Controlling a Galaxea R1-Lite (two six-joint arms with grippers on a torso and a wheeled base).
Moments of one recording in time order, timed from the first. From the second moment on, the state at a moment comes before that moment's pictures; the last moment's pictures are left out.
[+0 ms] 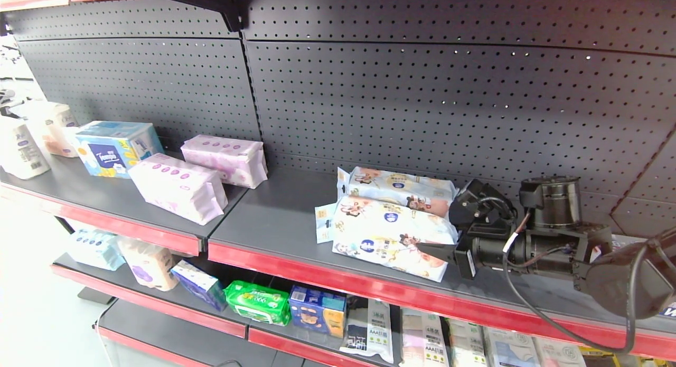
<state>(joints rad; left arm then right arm) 0.00 0.00 0.00 0.00 -0.02 -0.02 0.32 1.84 -0.62 -0.72 0.46 -0.27</state>
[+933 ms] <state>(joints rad) 0.00 0.00 0.00 0.00 -0.02 -0.02 0.33 1.85 -0.62 -0.74 0.51 -0.32</state>
